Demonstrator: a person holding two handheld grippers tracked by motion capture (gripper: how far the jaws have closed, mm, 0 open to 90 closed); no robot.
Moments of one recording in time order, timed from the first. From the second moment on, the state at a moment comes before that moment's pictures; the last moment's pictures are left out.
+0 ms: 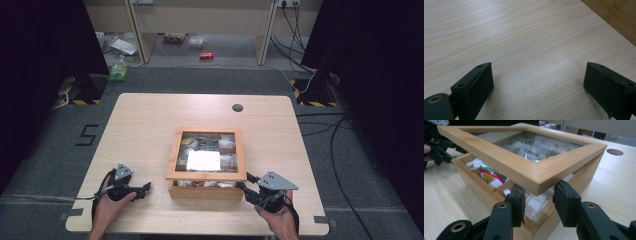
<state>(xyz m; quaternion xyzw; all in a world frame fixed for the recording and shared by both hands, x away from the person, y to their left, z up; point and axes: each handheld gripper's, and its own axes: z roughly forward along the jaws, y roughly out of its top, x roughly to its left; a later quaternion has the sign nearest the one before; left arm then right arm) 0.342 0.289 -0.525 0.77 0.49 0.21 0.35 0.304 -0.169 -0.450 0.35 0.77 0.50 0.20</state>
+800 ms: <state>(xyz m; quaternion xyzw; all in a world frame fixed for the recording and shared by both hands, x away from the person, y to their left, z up) 0.342 0.289 -0.525 0.77 0.49 0.20 0.35 0.348 -0.161 -0.413 0.34 0.73 0.54 0.22</state>
